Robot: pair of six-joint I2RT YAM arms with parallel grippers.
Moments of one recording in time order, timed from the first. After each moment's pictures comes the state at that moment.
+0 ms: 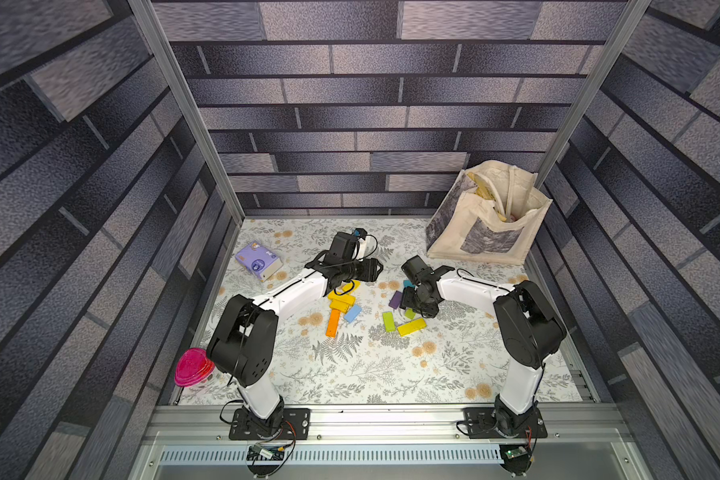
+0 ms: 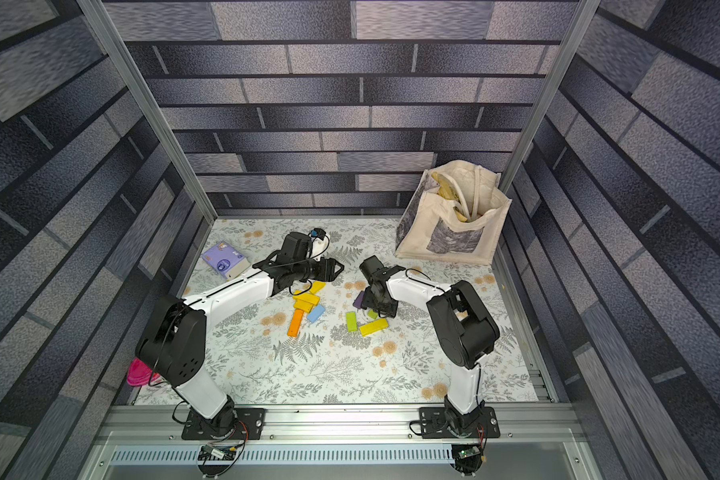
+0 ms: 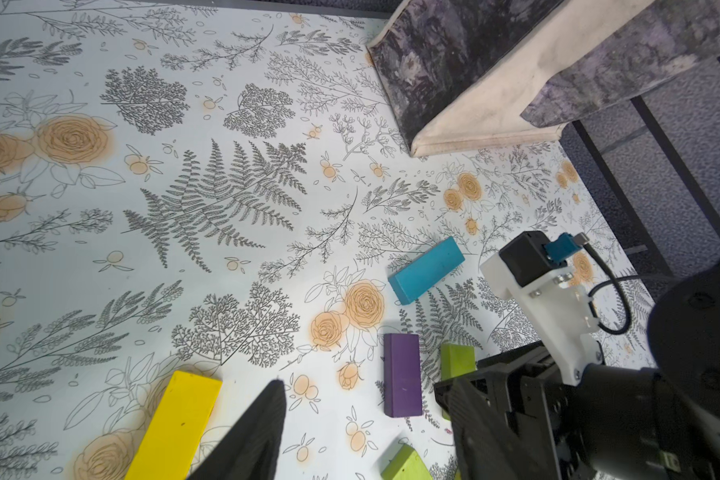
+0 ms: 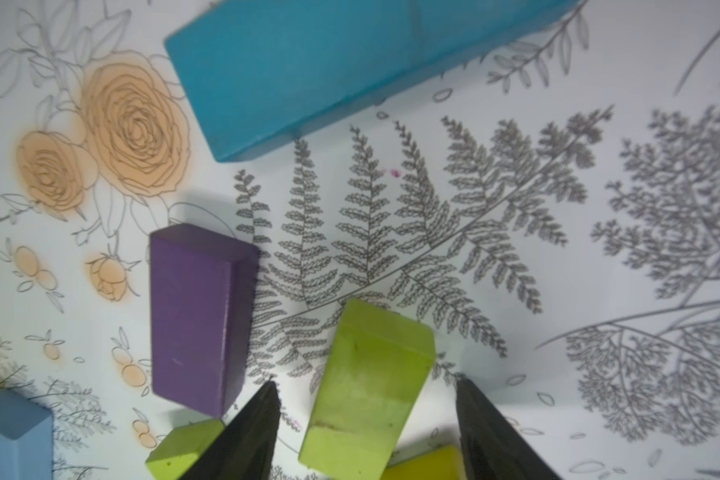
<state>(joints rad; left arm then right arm) -0.50 1.70 1.18 -0.15 0.32 -0.30 0.61 1.85 1.19 -0.66 0.00 0.83</state>
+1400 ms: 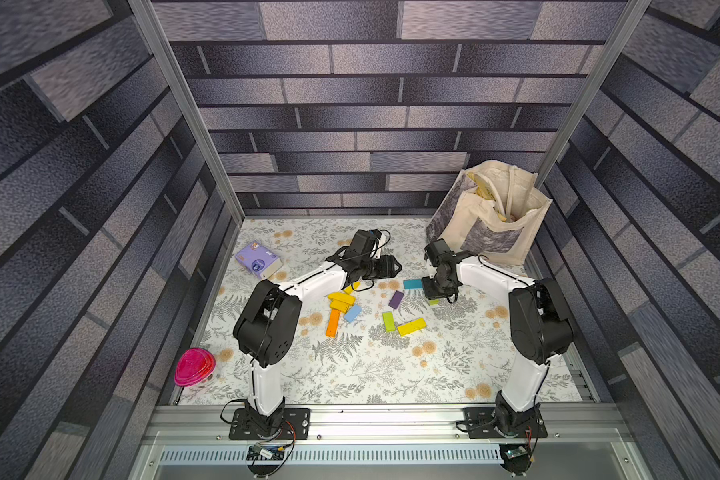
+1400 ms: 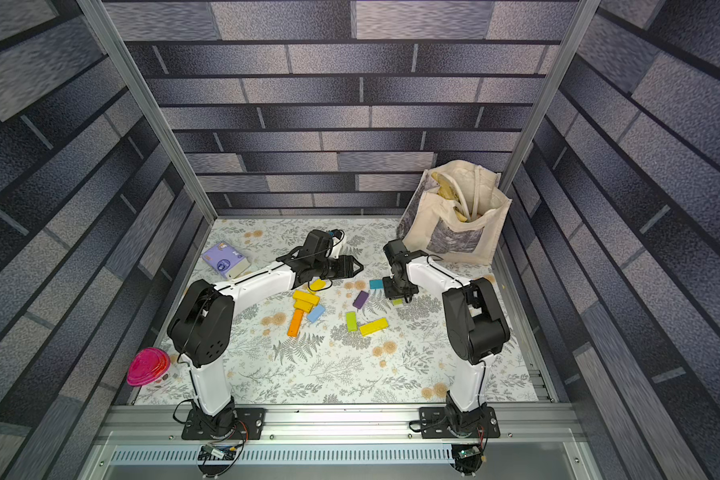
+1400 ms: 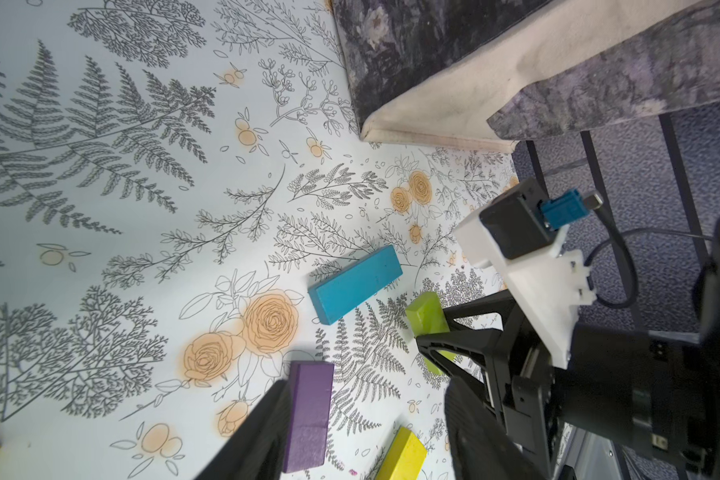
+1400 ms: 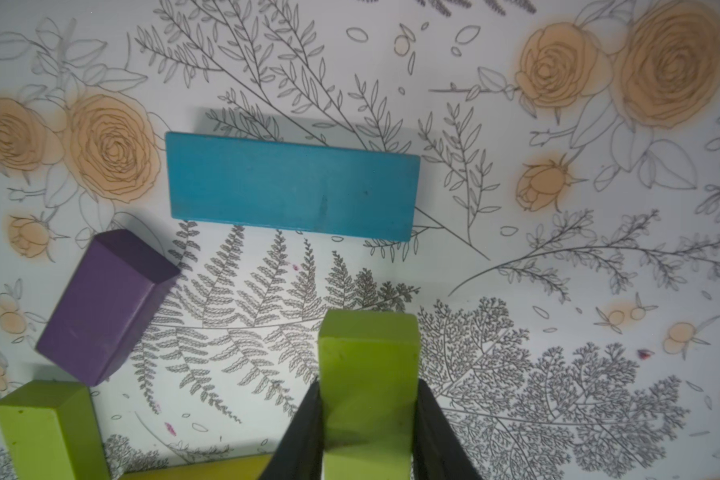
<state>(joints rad) -0.57 1.88 1.35 -0.15 0.38 -0.56 0.41 1.85 1.28 -0.76 0.00 0.19</state>
